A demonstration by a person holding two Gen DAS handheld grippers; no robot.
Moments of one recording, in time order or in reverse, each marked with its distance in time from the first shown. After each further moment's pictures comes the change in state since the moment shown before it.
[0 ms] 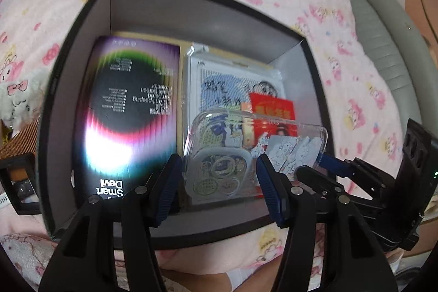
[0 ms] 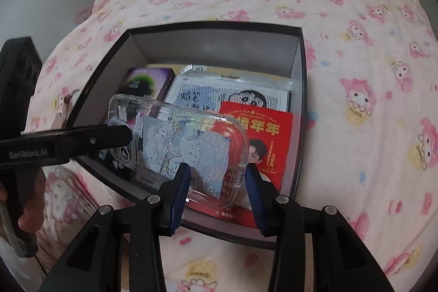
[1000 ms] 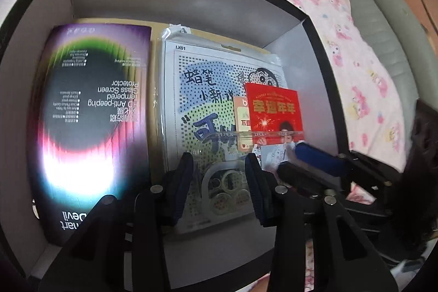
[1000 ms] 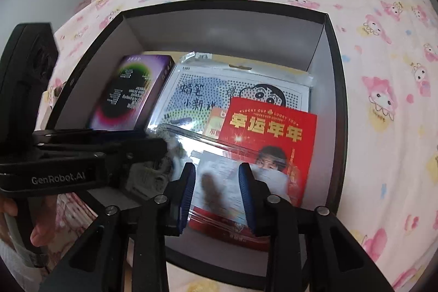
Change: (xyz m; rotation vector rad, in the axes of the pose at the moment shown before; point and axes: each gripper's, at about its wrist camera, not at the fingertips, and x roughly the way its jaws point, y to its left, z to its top) left arm 0.041 -0.009 0.001 0.063 0.042 -0.039; right arm 0.033 0.003 0.014 -0.018 0.018 0.001
